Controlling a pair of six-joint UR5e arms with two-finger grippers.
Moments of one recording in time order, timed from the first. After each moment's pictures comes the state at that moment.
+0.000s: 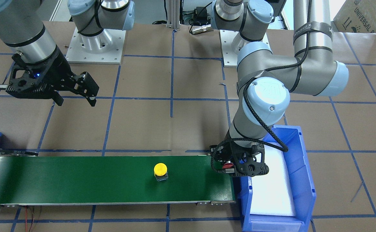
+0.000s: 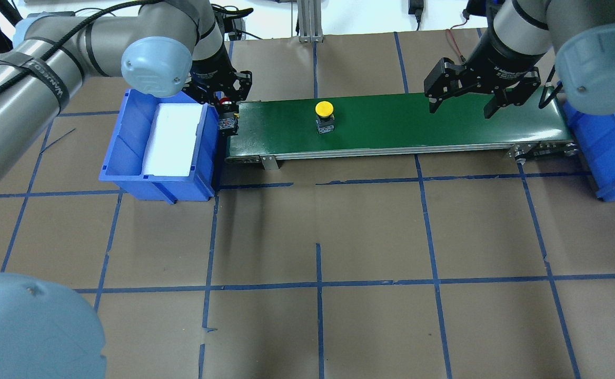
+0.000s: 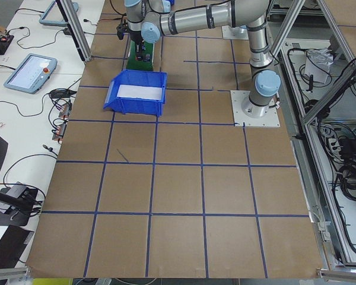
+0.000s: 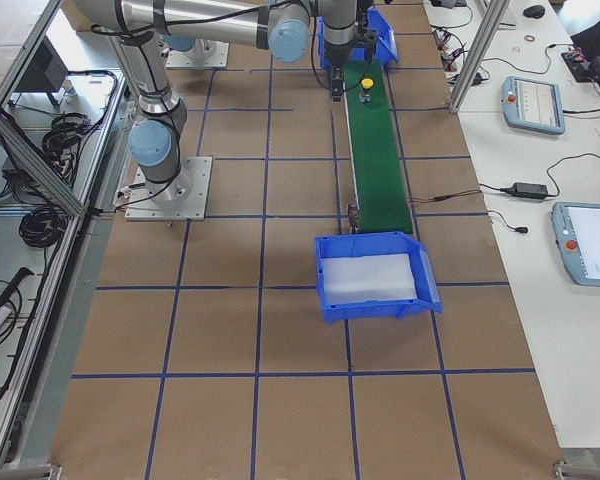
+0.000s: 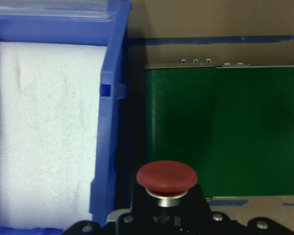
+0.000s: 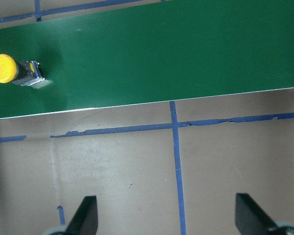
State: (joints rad) left arm -1.68 -2.04 -1.41 -1.22 1.56 -0.19; right arm 1.51 -1.53 1.65 -1.76 -1.45 0.03
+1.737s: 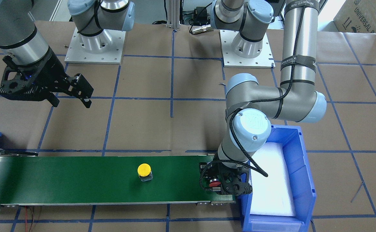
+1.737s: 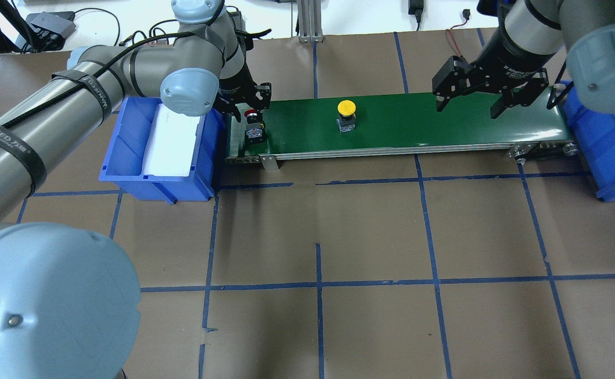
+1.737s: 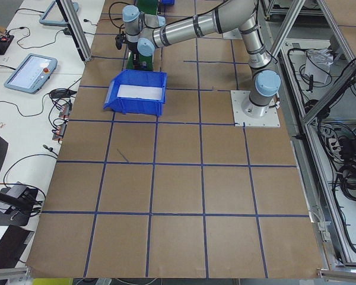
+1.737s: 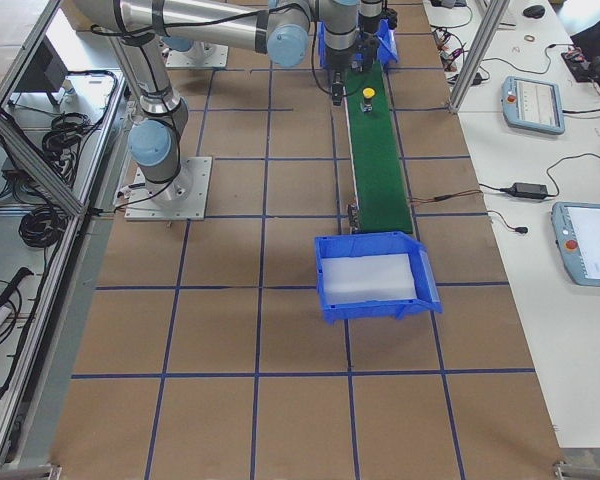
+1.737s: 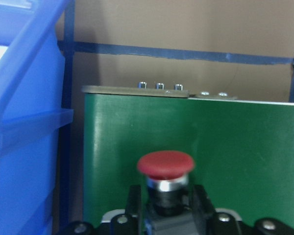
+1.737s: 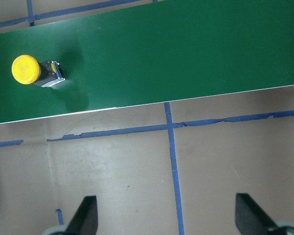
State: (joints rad) left arm -1.69 -2.14 -1.42 -1.09 1.52 -0.15; right arm 1.48 -1.53 1.65 -1.76 -1.43 0.02
